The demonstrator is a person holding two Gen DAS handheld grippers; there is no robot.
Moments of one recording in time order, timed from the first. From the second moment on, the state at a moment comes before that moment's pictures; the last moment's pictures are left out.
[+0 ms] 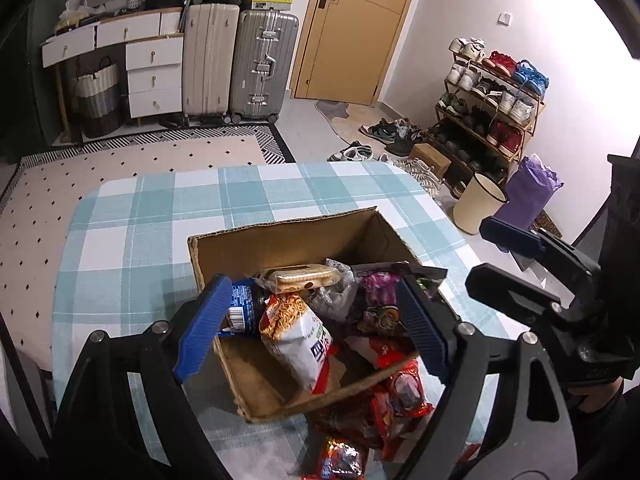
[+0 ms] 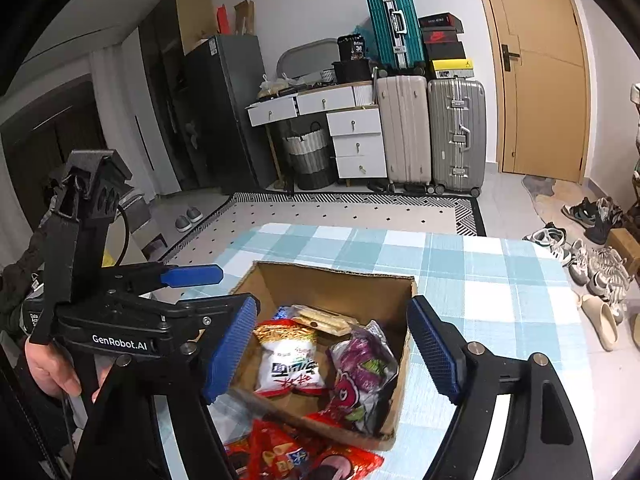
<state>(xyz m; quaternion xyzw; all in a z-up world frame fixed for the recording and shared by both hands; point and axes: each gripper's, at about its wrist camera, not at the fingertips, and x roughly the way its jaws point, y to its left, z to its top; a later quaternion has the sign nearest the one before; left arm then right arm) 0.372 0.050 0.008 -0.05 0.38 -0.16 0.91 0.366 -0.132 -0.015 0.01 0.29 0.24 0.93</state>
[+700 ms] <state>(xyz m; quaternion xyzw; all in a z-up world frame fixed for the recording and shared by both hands) 0.247 0.043 0.062 -0.03 0.32 -0.13 0.94 0.242 -0.146 0.032 0.02 0.23 0.24 0.94</state>
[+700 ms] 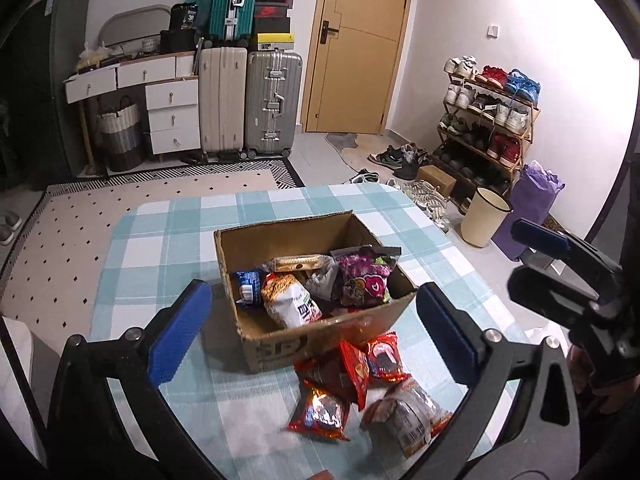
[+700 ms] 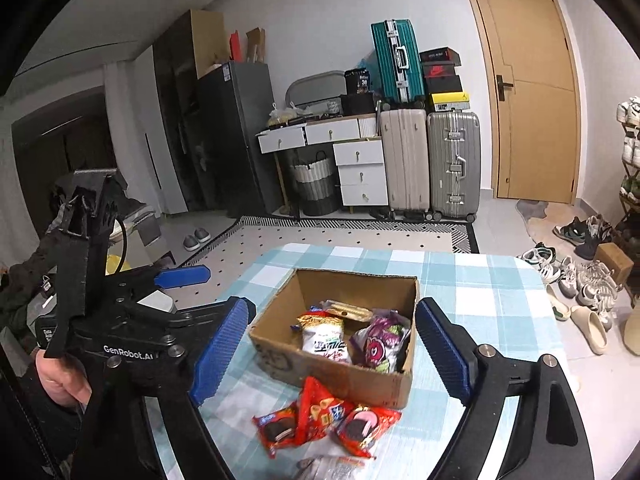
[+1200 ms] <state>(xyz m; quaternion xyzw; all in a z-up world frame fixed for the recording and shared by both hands) 0.170 0.047 0.043 -0.03 0.31 -0.11 0.94 0.159 -0.163 0.008 0.05 0.23 0.24 0.94</state>
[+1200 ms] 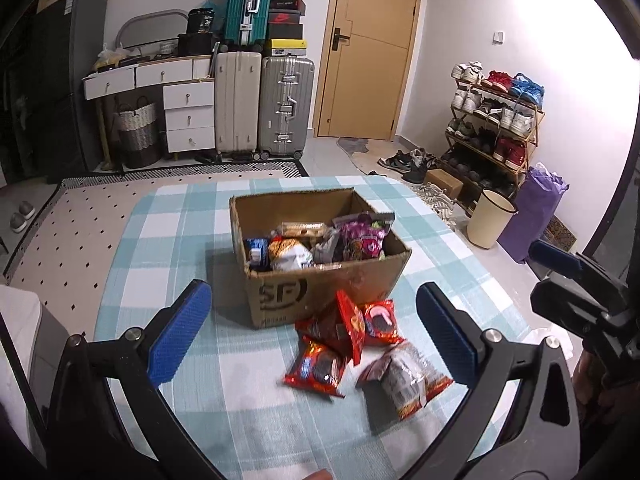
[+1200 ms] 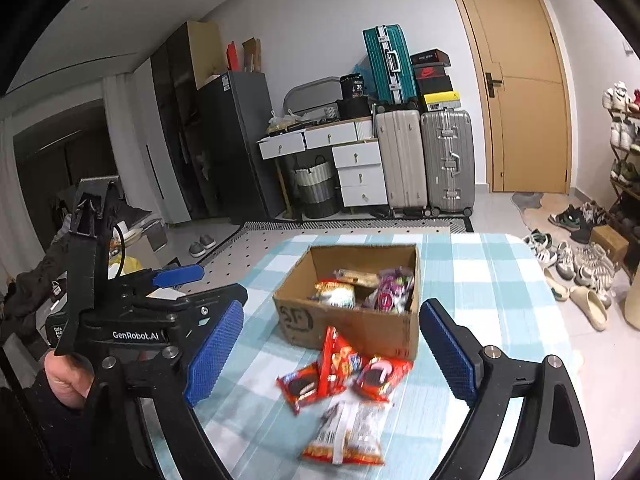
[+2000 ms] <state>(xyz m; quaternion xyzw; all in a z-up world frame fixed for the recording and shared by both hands) 0.161 0.064 -0.054 -0.08 0.36 -0.09 0.92 0.167 -0.157 -0.090 0.07 0.33 0.22 0.92</state>
